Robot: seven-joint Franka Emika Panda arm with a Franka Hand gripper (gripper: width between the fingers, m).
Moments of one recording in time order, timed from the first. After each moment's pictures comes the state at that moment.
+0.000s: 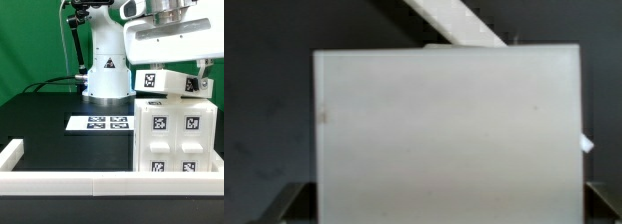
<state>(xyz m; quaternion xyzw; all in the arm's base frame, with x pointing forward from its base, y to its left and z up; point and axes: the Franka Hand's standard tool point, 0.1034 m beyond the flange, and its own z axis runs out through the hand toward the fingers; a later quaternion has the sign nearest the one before) 0.606 0.086 0.152 -0.89 0.46 0.00 0.09</state>
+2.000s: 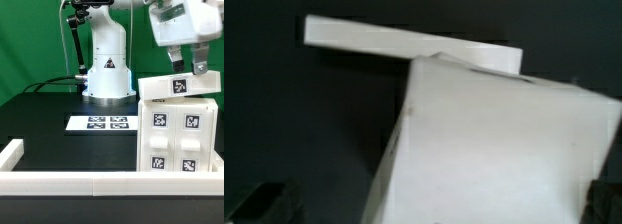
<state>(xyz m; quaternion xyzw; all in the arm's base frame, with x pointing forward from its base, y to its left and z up) 0.595 0.097 0.178 -0.79 0.60 0.02 0.10</state>
